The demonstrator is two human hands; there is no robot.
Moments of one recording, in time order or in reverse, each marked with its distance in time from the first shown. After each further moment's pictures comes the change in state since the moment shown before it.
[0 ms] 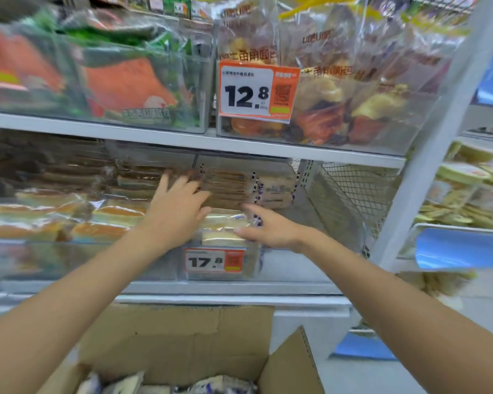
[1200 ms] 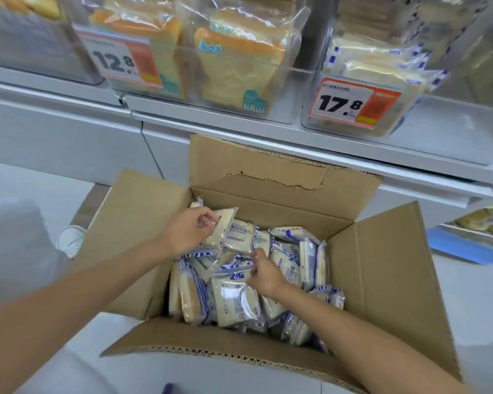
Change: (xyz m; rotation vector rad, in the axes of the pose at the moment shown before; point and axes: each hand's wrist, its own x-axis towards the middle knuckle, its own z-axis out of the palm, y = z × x) left_hand -0.306 -0.050 0.149 -0.961 -0.537 -0.623; right_hand -0.101 0.094 0.402 0.011 -0.418 0.336
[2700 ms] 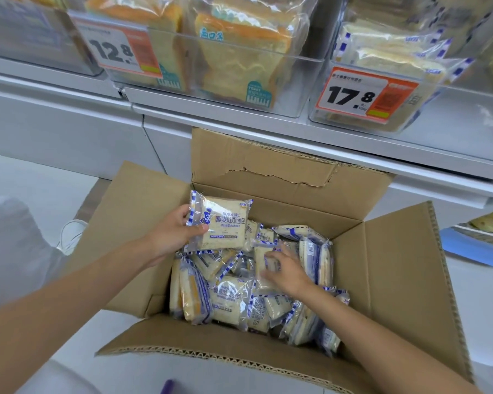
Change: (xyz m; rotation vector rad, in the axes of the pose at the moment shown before) left_hand -0.009 -0.018 -0.005 -0.540 -0.013 -0.235; right_hand 0.006 0.046 -0.018 -0.040 0.069 -0.020
